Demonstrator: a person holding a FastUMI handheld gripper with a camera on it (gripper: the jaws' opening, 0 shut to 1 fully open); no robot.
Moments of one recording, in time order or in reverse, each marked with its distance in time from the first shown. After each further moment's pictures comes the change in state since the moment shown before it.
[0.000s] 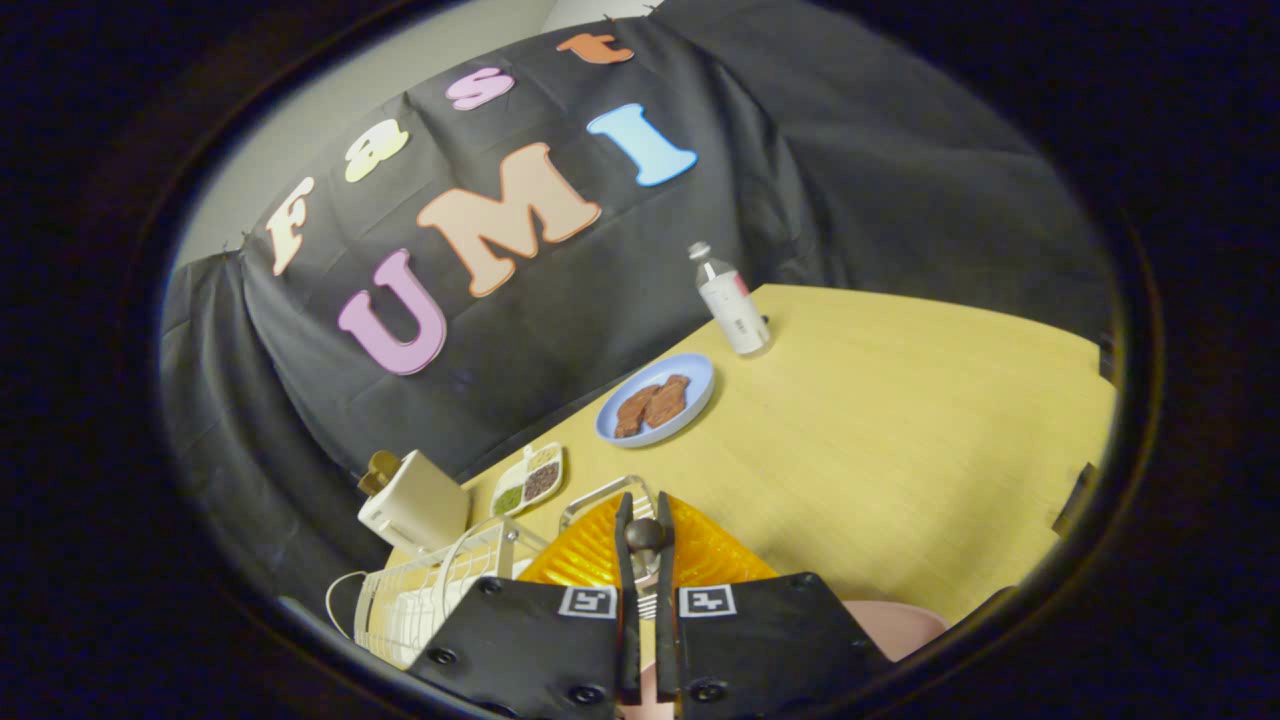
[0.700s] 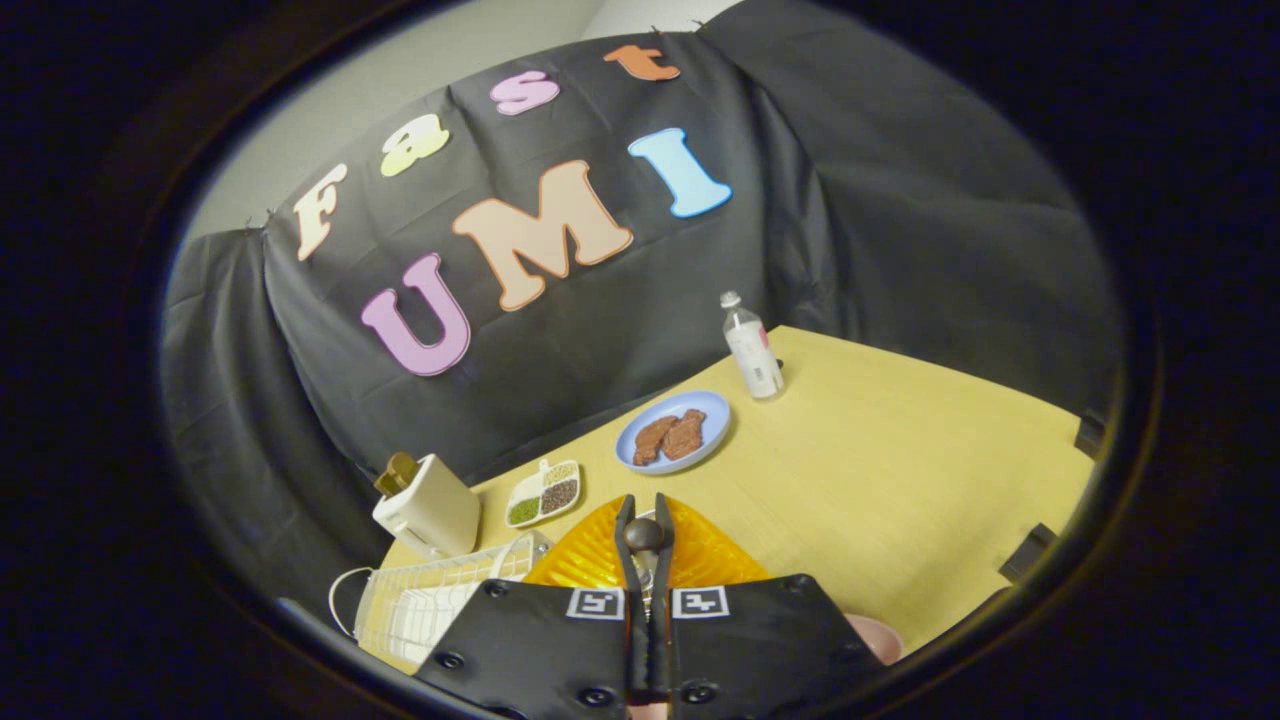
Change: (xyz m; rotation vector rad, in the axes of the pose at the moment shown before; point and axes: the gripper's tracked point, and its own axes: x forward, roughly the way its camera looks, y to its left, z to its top) arm -0.047 0.033 0.047 -0.065 -0.032 0.033
